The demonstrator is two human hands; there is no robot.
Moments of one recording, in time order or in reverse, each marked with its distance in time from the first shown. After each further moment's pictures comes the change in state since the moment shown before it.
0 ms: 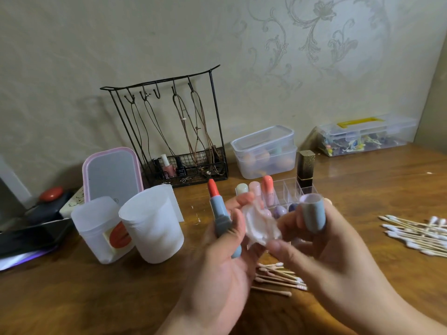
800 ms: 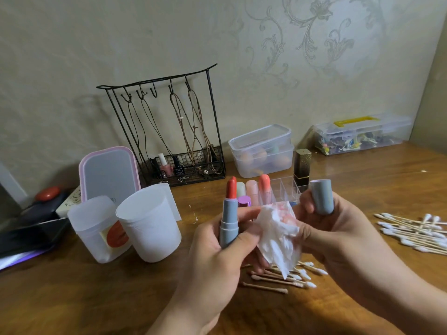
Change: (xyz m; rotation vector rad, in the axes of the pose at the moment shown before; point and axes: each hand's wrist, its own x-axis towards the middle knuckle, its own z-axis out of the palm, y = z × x) left_hand -0.006 0.011 0.006 0.559 0.057 0.114; right_hand -0.011 0.007 -0.003 0.654 -0.097 0.090
